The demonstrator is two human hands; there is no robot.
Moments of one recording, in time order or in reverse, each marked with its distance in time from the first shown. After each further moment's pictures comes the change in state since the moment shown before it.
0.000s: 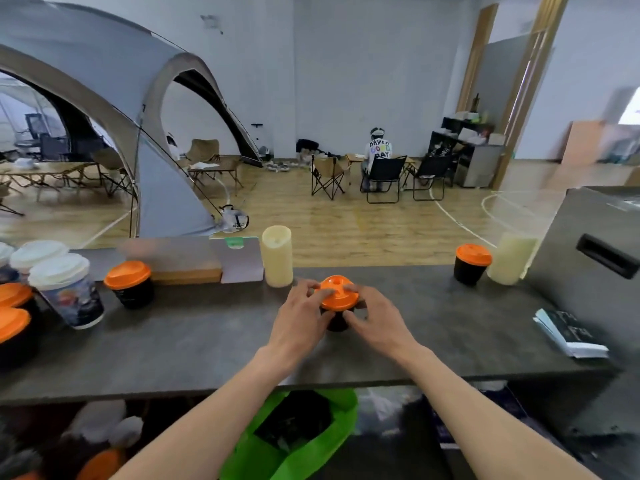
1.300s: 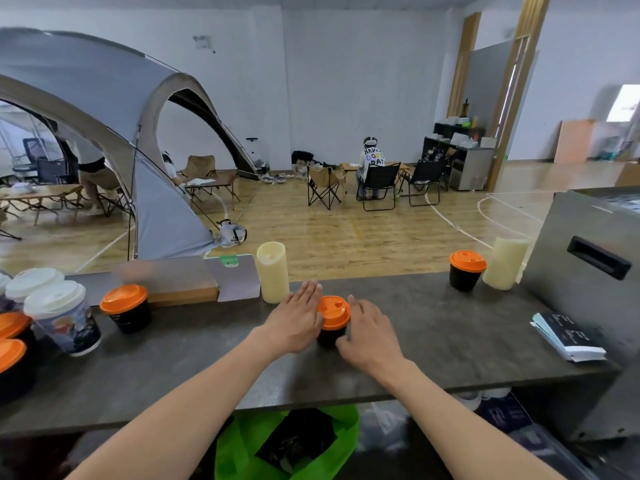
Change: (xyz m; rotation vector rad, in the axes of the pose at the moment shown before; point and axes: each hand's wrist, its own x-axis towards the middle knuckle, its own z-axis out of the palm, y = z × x) left_hand 0.044 -0.008 -0.018 0.395 -0.545 0.065; right_hand 0.001 -0.010 0.012 -0.373 -0.006 0.065
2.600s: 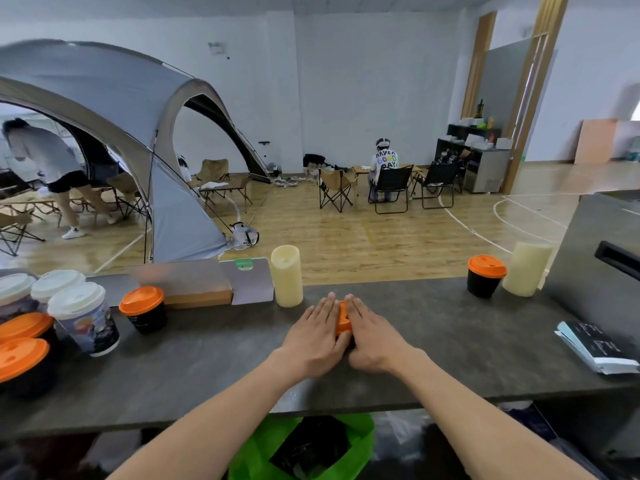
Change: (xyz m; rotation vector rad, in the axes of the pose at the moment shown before) left_hand -0.010 0.010 0.024 -0.050 0.052 0.017; right_hand 0.019 -0.009 -0.009 -0.089 -0.335 -0.173
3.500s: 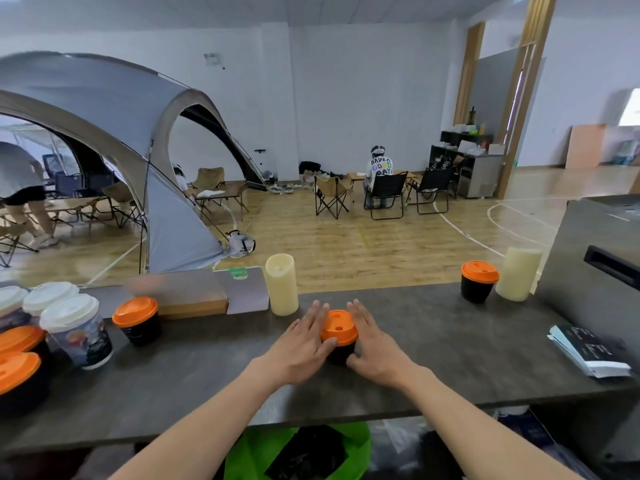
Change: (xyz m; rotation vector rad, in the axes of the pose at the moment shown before) left_hand -0.004 -0.023 0.001 -0.202 -0.002 0.042; right_hand -0.001 0.029 0.026 0.263 0.125 -0.029
